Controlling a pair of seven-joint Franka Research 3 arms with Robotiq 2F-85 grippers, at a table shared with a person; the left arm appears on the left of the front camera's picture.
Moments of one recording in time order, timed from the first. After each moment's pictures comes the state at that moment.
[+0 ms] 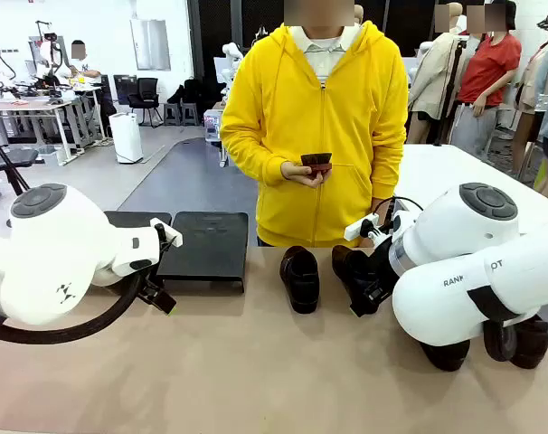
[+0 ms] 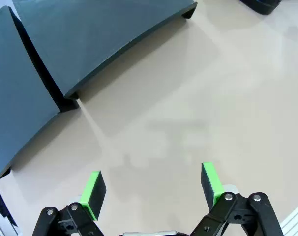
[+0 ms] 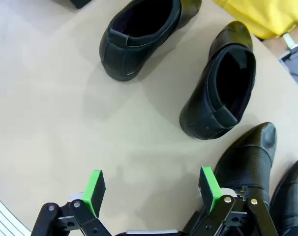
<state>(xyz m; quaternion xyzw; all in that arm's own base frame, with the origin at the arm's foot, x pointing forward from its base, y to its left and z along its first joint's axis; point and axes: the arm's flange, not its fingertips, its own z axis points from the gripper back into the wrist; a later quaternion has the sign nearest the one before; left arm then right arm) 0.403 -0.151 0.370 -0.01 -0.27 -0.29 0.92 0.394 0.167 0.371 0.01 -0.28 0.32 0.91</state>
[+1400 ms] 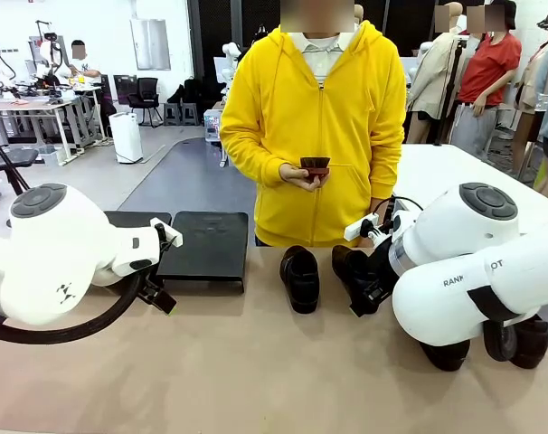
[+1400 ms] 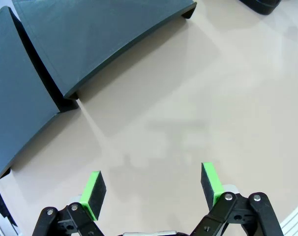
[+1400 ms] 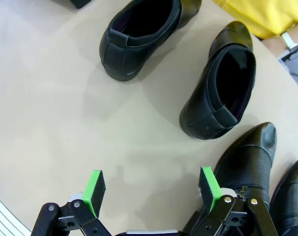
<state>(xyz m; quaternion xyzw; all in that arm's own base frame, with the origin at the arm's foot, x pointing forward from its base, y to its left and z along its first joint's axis) 0.403 -0.152 0.370 -0.01 -0.27 -0.29 0.92 0.394 0.167 0.371 0.01 -0.28 0.32 0.91</state>
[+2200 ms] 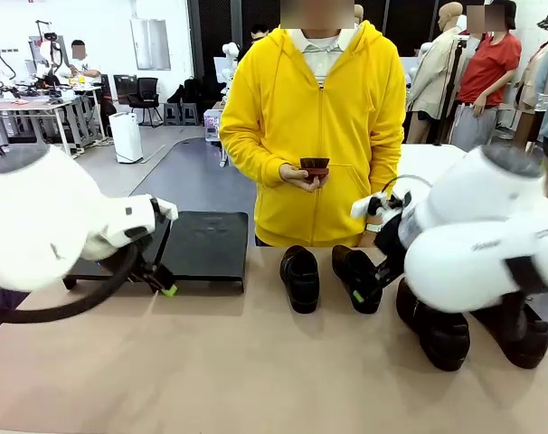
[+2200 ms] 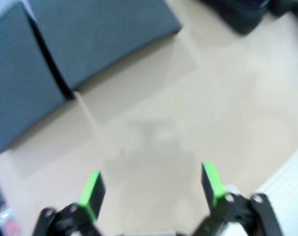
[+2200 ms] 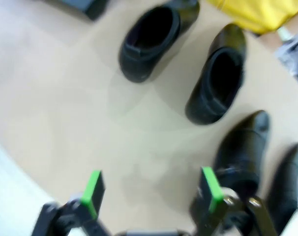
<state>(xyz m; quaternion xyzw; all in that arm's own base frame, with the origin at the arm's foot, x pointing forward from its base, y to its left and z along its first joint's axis) 0.382 -0.149 0.450 -0.07 -0.24 -0.24 0.94 0.364 0.159 0.455 0.06 -0.26 0.28 0.92</state>
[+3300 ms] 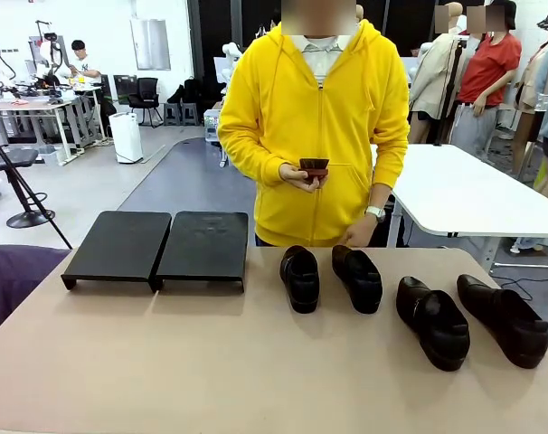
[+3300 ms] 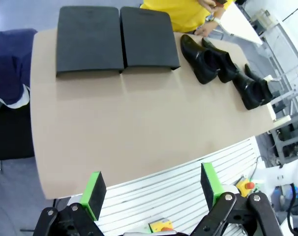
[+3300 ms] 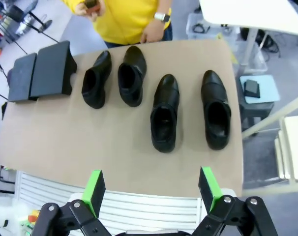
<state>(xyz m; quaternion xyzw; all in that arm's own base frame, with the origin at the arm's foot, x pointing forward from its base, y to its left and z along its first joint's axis) 0.191 0.094 0.617 -0.24 -0.33 -0.04 0.91 0.203 -0.031 0.638 0.12 -0.35 -0.01 0.93</state>
